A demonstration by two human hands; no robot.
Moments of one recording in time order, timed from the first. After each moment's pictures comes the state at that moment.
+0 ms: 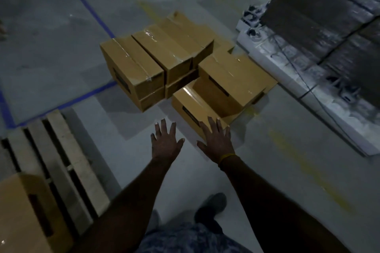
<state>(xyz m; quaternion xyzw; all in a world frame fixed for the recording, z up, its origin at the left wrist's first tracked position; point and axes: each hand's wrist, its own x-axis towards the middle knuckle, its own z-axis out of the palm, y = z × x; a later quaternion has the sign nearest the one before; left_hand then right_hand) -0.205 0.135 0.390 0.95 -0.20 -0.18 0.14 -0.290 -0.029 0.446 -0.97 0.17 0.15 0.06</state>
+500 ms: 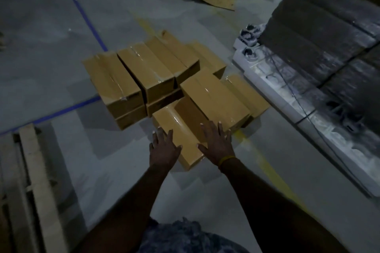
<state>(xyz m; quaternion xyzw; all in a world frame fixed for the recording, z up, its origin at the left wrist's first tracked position) -0.184 -0.129 0.404 0.96 -0.15 -0.18 0.18 -0.247 -0.312 0.458 -0.98 0.13 0.14 0.07</state>
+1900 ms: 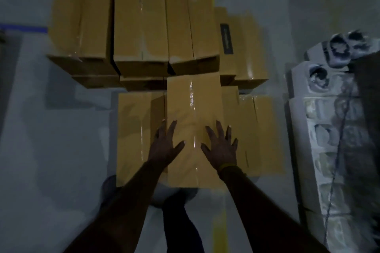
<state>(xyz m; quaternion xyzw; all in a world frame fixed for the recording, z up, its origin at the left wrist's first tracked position) 0.105 -0.564 0.186 0.89 0.12 -0.25 0.35 0.133 -0.759 0.236 -0.96 -0.02 0.29 0.05</state>
